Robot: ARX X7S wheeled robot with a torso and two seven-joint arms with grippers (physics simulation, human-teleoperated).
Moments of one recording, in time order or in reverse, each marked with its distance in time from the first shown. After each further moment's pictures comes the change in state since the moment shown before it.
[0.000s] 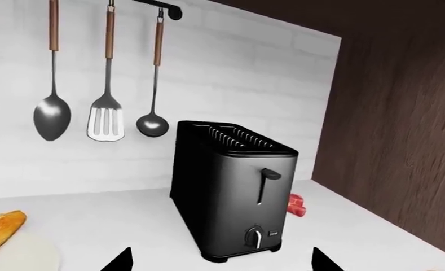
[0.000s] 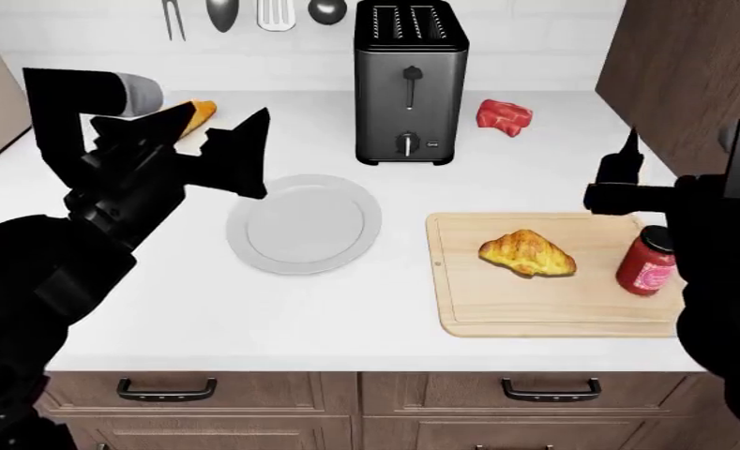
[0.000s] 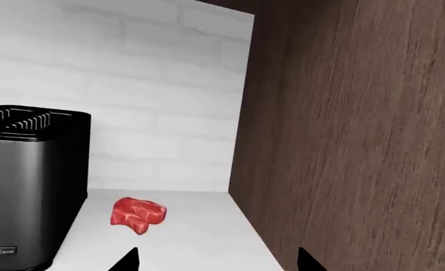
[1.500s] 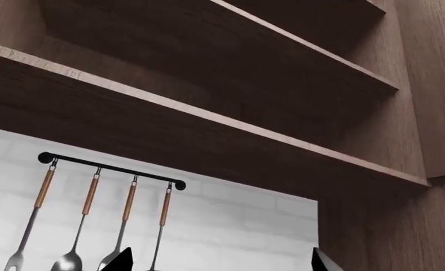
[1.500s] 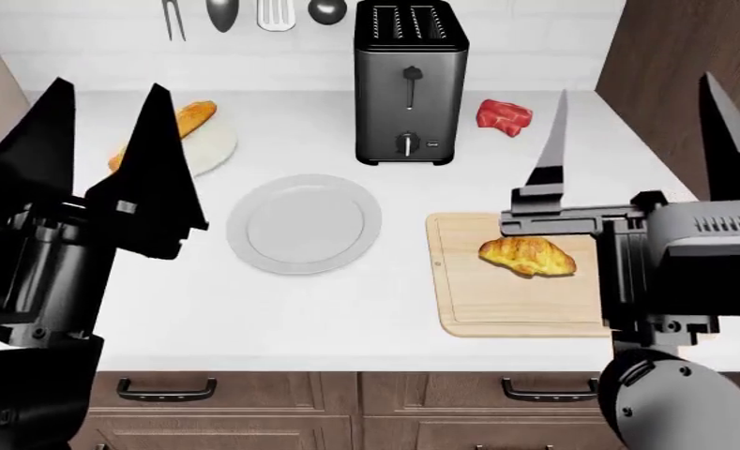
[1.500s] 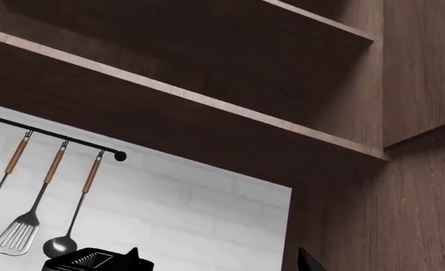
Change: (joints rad) left arm 0.422 0.151 -0.134 0.287 0.067 0.675 0.103; right arm -0.124 -0.039 -0.267 -0.316 -0.450 -0.350 0.102
